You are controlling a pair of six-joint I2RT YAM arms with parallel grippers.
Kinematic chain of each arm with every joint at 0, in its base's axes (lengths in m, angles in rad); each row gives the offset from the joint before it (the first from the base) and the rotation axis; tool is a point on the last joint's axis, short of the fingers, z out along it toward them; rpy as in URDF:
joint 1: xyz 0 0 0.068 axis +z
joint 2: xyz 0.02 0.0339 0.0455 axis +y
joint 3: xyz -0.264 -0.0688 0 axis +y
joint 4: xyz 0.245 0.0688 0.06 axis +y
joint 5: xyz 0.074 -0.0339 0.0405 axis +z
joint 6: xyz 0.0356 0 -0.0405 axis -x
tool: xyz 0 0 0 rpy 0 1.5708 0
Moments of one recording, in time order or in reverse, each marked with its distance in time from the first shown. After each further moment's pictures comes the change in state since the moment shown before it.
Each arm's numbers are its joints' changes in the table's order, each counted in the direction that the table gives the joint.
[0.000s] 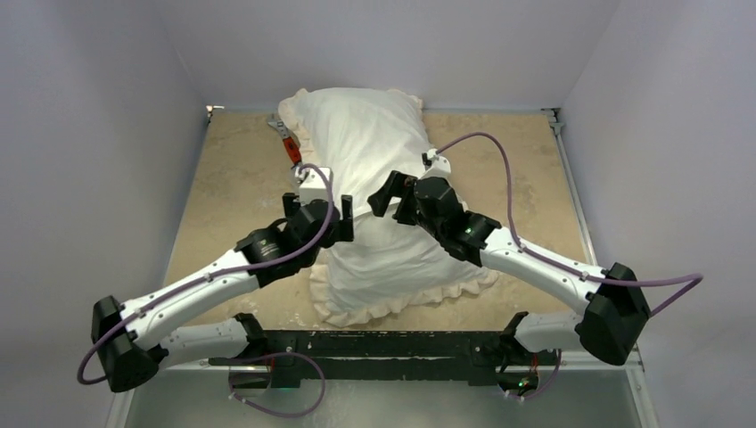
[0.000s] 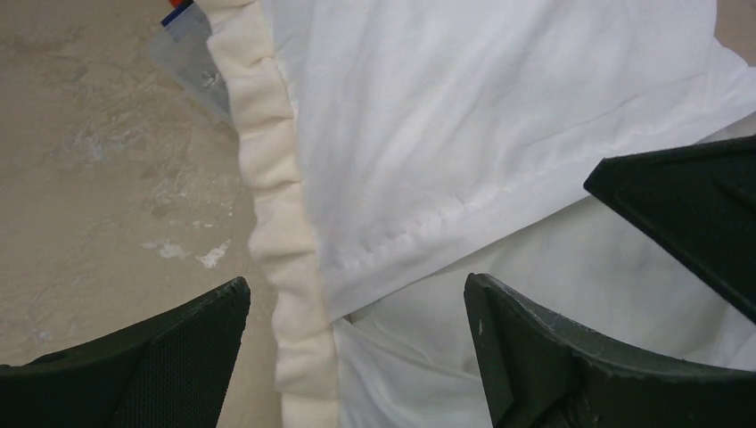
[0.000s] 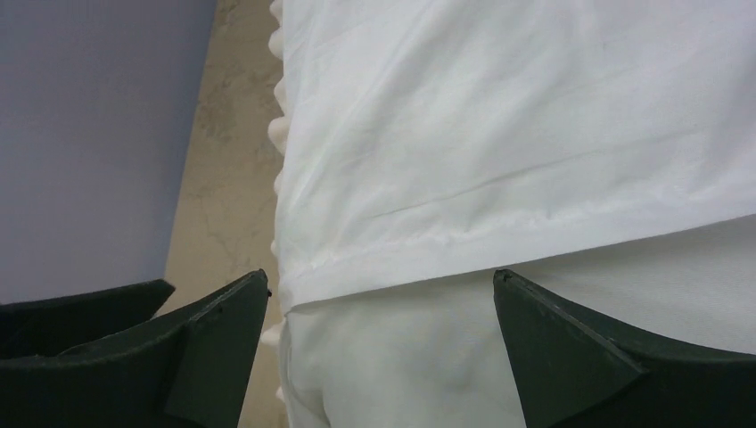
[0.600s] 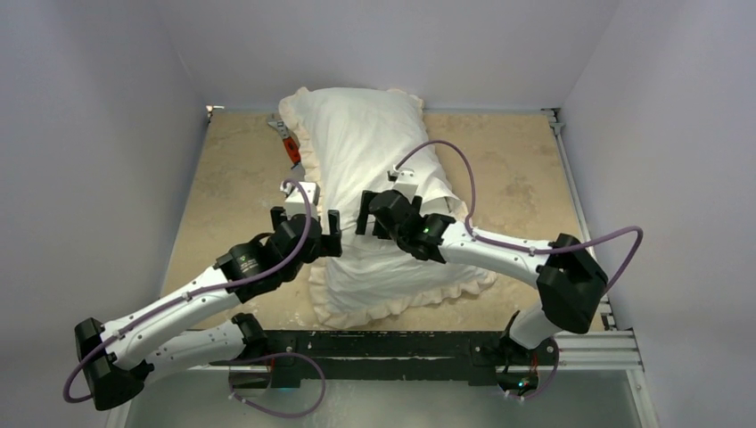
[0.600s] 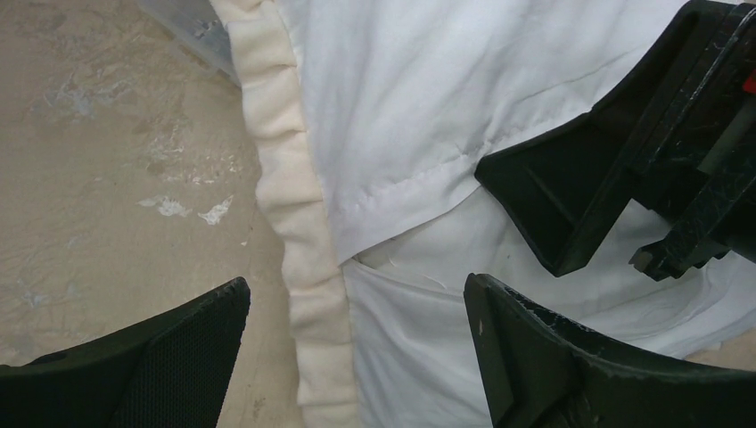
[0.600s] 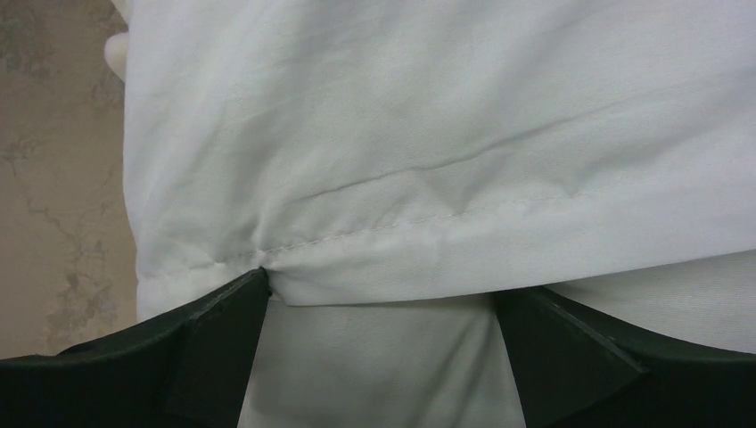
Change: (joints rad) left arm 0.003 -0.229 0.126 0.089 -0.069 0.032; right arm 0.142 0.267 -0.139 0.171 -0.207 -0.003
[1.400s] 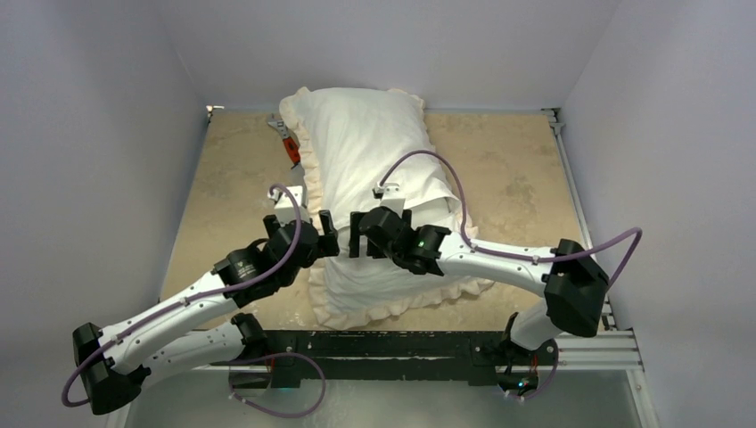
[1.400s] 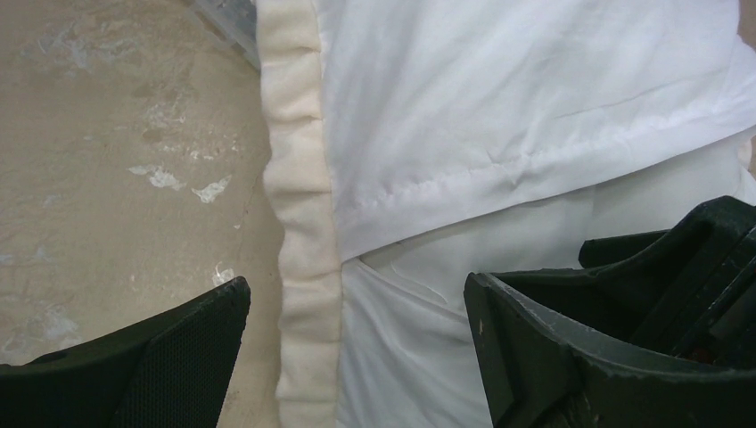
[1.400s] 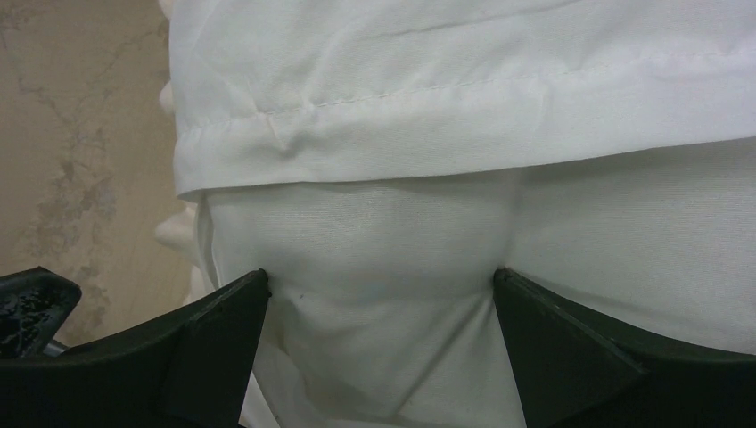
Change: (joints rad) left arm 0.000 -0.042 0.048 -0.004 0.048 0.132; right arm 0.122 -0.030 -0.010 0.114 0.026 0.006
